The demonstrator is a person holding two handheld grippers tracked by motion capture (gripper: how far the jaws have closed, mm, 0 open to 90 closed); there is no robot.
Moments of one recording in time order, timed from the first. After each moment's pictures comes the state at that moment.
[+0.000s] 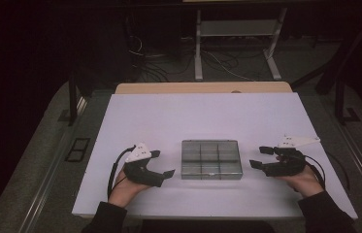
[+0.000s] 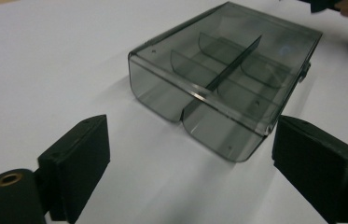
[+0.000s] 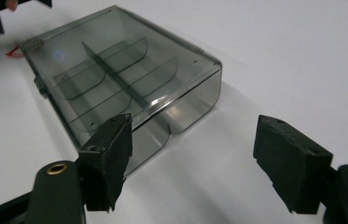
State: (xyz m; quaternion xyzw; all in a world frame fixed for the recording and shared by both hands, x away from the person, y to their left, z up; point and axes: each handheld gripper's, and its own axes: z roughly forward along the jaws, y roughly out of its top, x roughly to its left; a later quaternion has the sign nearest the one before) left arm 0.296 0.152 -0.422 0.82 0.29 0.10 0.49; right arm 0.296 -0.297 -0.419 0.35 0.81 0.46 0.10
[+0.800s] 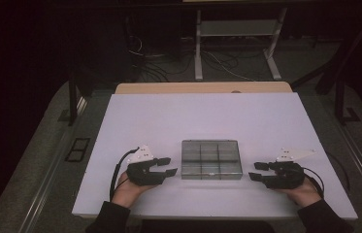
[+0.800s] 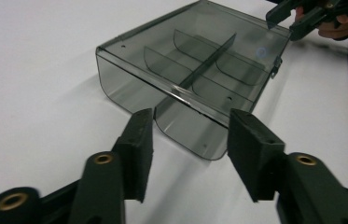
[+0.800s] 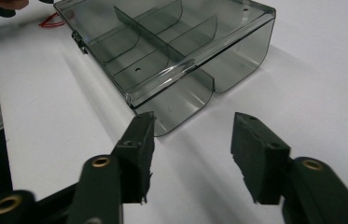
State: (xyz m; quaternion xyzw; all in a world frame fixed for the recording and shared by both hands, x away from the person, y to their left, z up) left arm 0.289 0.150 -0.432 0.82 0.26 0.06 0.50; right arm 0.274 -0.295 -0.439 0.34 0.82 0.45 0.06
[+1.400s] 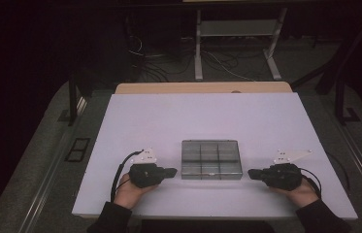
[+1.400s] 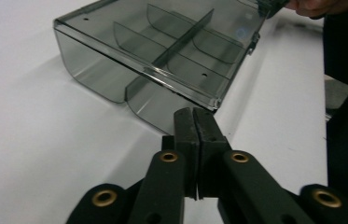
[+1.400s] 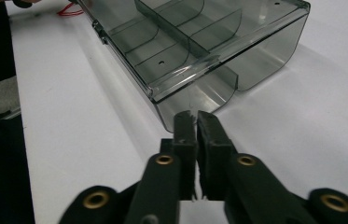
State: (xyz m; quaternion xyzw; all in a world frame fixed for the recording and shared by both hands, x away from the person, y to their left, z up) left arm 0.289 0.144 -0.436 0.84 0.24 0.01 0.48; right arm 0.273 -0.289 -0.440 0.31 0.83 0.45 0.04
